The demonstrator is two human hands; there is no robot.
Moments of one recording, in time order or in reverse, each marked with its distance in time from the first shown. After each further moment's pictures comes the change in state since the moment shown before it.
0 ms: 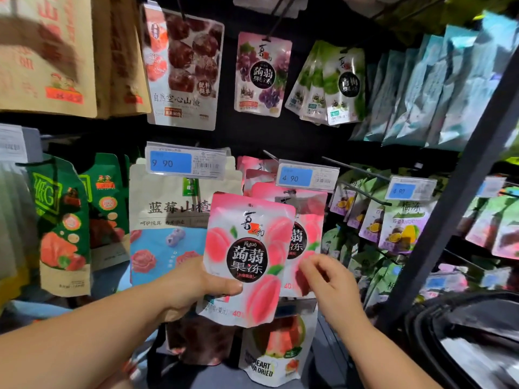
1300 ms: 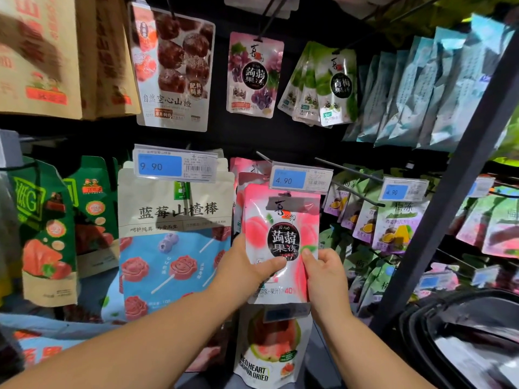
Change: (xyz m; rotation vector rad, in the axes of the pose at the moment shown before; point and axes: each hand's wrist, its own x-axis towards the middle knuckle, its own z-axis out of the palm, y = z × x) left_hand 0.049 0.011 0.069 0.425 0.433 0.202; right_hand 0.024 0.002 0.021 0.226 0.284 0.366
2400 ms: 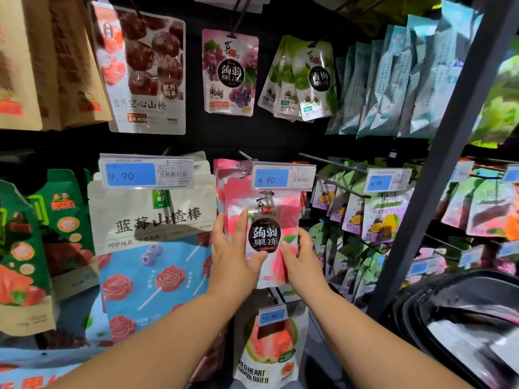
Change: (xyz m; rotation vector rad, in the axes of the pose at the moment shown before) left_hand 0.021 -0.013 0.018 0.193 0.101 0.248; right_hand 0.029 0.007 0.011 -0.206 -0.207 -0.058
